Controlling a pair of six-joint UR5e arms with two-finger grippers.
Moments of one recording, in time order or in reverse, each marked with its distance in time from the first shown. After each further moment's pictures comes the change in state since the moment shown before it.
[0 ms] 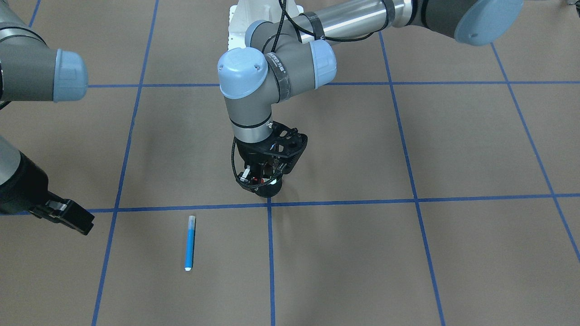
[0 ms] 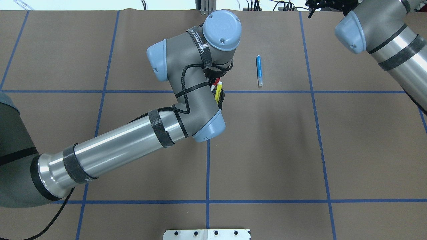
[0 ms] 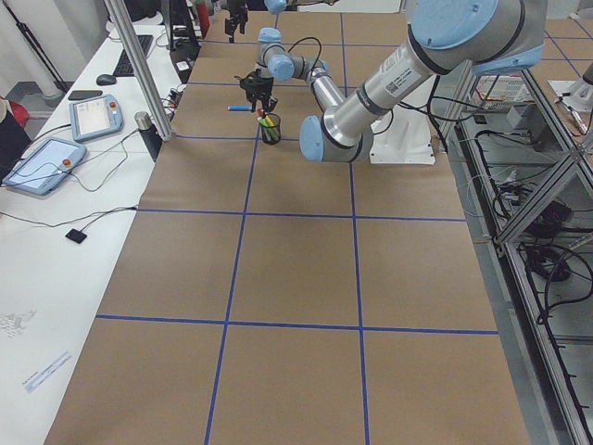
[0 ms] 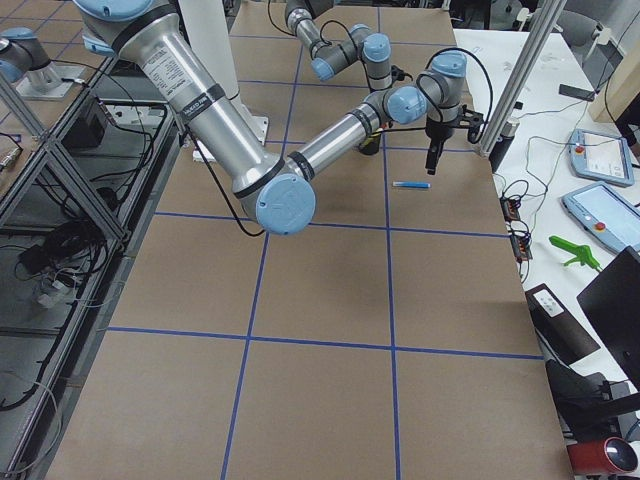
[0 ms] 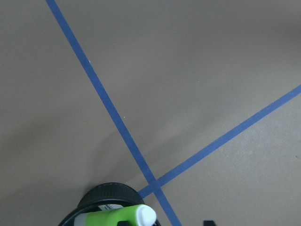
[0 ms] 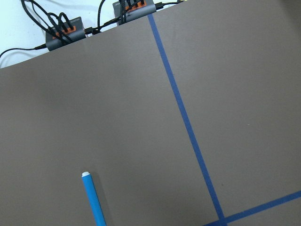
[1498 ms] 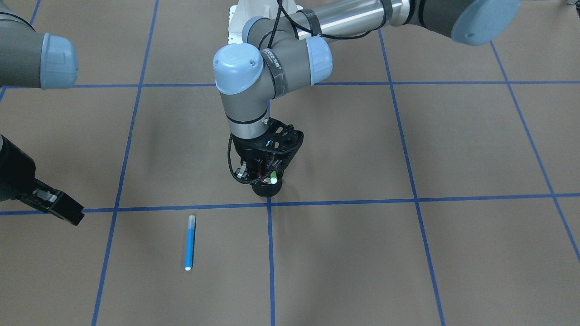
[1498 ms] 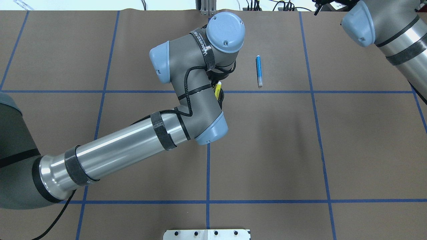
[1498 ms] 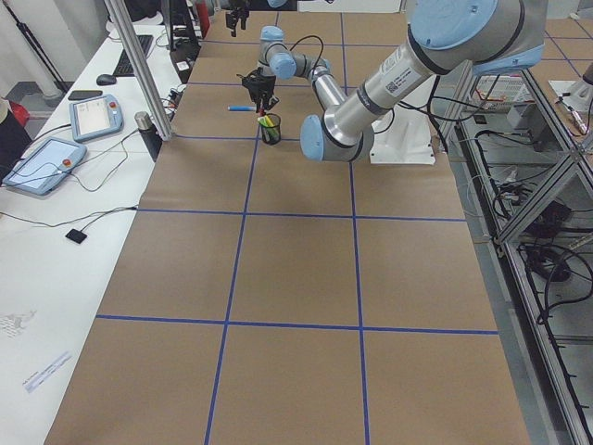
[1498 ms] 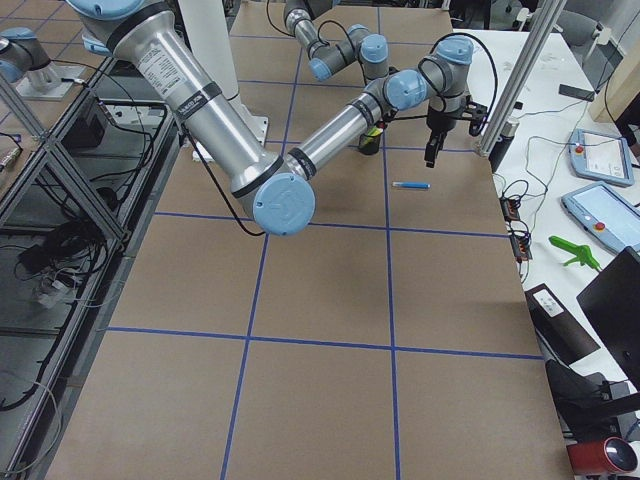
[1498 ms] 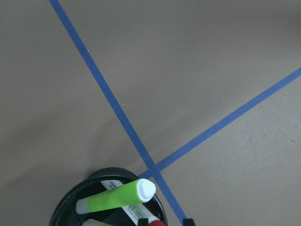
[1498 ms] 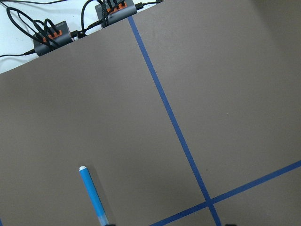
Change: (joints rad) left arm 0.008 -0.003 -0.011 0.011 0.000 0.012; right arm 0.020 0.008 0.041 -0.065 0.042 0.011
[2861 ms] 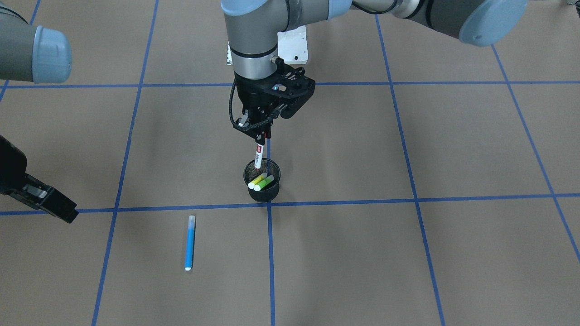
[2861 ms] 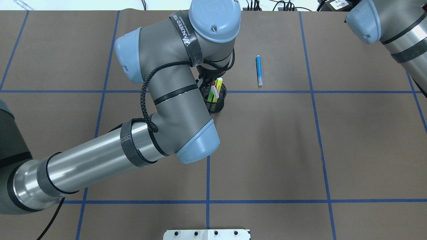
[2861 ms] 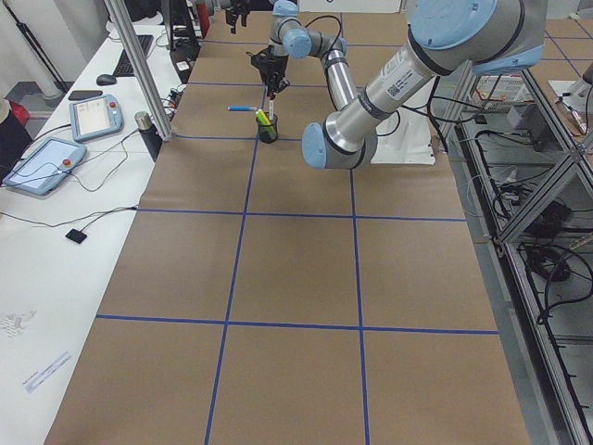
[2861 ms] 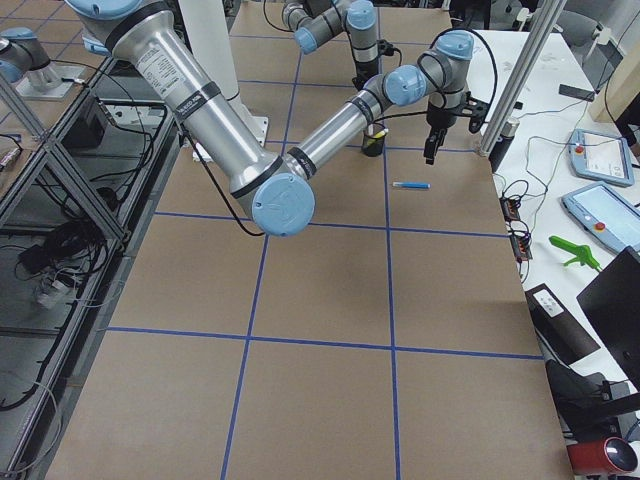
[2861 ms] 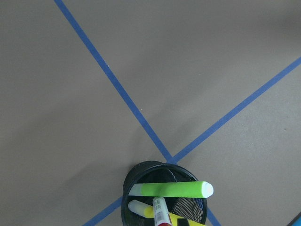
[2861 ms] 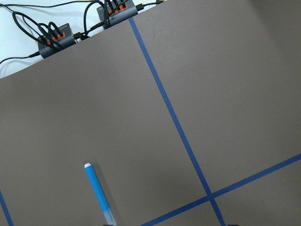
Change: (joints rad) left arm -0.001 0.047 -0.373 0.280 -0.006 0.109; right arm 0.019 -0.002 0.022 -0.013 0.006 0.023
